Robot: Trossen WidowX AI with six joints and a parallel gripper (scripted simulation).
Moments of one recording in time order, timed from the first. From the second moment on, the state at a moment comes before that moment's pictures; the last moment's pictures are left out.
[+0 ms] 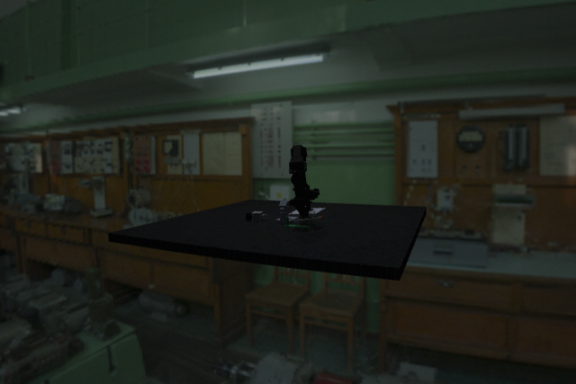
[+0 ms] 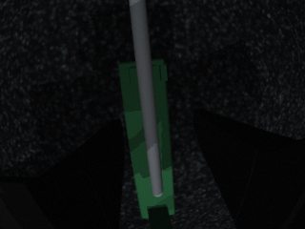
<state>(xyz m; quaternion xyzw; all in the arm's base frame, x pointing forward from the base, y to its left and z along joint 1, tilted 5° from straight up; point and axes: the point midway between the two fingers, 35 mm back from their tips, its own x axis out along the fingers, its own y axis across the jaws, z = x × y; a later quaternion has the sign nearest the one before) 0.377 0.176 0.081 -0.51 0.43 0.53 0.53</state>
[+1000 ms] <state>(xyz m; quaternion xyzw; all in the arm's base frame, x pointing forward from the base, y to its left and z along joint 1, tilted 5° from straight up) 0.376 0.174 0.048 -0.50 0.43 0.53 0.52</state>
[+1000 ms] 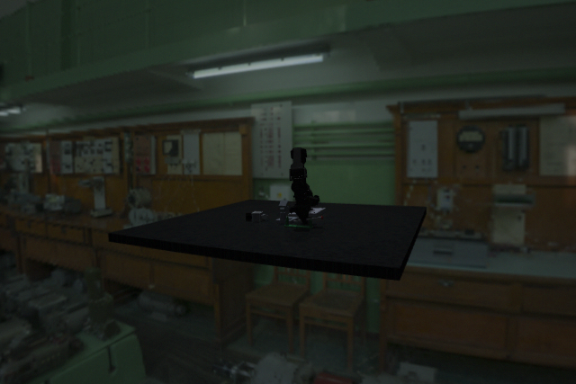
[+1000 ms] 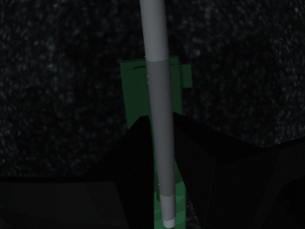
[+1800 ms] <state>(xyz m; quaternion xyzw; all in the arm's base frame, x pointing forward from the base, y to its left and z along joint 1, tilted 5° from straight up) 0.373 0.174 0.073 -0.50 0.44 0.53 0.52</state>
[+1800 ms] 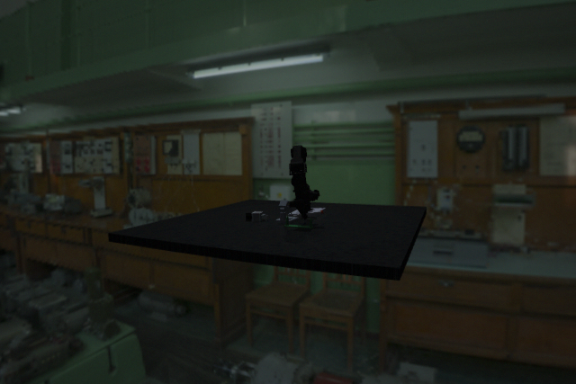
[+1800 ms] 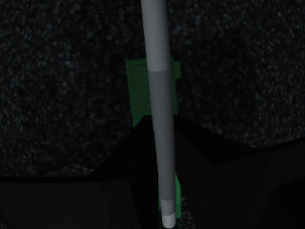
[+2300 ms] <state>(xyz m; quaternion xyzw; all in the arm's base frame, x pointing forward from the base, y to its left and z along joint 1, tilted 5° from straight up) 0.375 0.158 0.080 -0.51 0.44 0.53 0.52</state>
